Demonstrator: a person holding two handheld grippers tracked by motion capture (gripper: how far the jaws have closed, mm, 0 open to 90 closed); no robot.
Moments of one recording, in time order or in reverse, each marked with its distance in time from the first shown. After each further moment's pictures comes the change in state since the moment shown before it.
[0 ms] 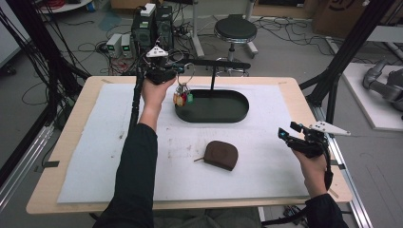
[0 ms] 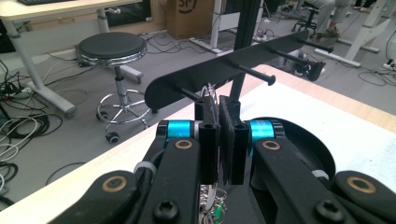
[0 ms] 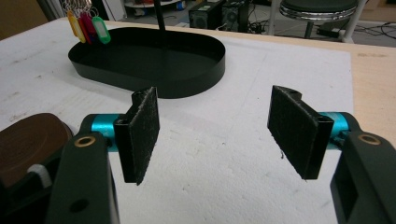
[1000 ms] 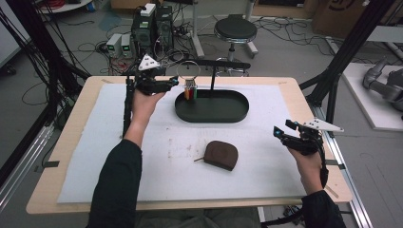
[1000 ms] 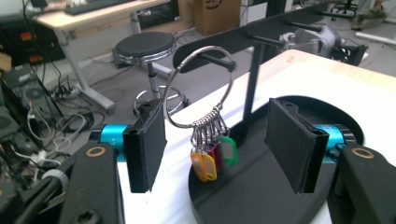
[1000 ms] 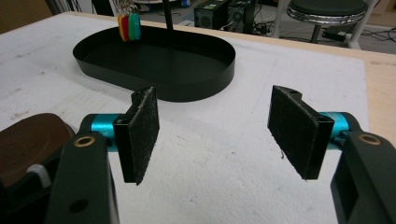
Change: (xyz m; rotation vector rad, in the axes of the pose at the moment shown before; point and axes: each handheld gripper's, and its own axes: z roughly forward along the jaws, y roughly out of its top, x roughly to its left) left arm -0.016 -0.019 -0.046 0.001 0.117 0.096; right arm 0.008 0.007 0.012 0.008 0.016 -0.038
